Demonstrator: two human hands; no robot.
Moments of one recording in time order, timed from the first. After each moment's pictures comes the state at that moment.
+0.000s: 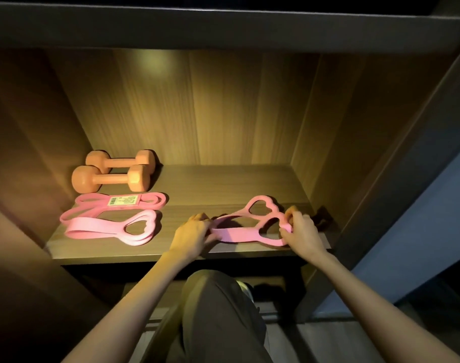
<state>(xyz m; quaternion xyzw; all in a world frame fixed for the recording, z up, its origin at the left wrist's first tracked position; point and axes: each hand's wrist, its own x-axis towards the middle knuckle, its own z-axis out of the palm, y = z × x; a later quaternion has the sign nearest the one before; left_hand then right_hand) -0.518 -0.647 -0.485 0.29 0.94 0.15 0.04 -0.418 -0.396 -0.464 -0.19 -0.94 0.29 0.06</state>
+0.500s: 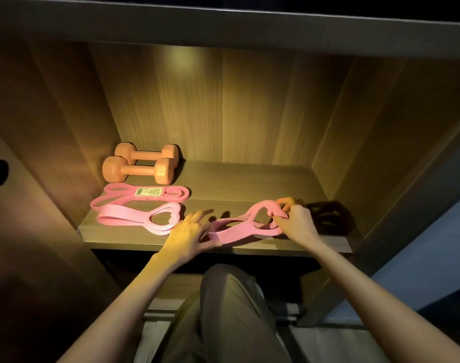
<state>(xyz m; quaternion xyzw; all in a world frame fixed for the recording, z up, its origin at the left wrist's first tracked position) -0.510 -0.715 -0.481 0.33 0.93 0.17 0.01 -0.454 -0.453 -0.449 -0.16 -0.92 0.35 0.08</state>
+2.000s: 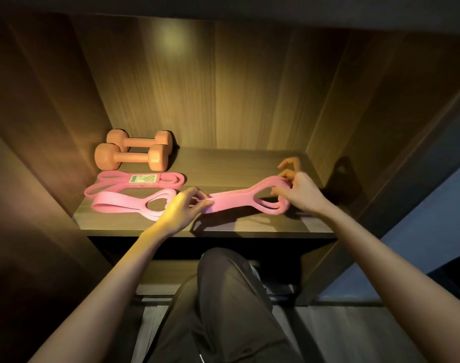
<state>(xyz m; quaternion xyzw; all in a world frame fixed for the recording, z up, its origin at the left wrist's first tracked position) -0.516 -0.713 -0.458 0.24 0.84 0.48 0.06 -0.449 -0.434 -0.405 -0.04 -0.89 0.46 0.04</state>
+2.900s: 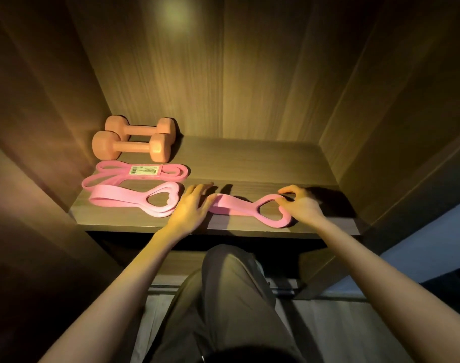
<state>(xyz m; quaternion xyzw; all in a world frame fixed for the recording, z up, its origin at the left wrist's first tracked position) -0.531 -0.701 -0.491 0.19 0.89 0.41 0.02 -0.482 -0.427 -0.489 -0.21 -0.92 0.32 -0.02</state>
